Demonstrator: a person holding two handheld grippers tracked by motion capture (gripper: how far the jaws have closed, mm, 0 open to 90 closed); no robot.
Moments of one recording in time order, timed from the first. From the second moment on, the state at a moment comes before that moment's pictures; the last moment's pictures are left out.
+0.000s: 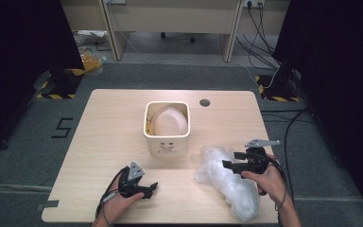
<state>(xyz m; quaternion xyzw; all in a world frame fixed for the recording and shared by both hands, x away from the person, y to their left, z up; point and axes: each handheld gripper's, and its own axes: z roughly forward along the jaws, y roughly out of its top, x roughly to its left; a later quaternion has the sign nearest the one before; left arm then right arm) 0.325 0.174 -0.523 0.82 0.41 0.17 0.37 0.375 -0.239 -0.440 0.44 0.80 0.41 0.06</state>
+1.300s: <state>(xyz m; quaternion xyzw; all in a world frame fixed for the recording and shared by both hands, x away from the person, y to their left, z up) 0.325 0.174 -0.523 0.82 0.41 0.17 0.37 0.373 -0.257 -0.380 0.40 0.76 0.52 0.07</state>
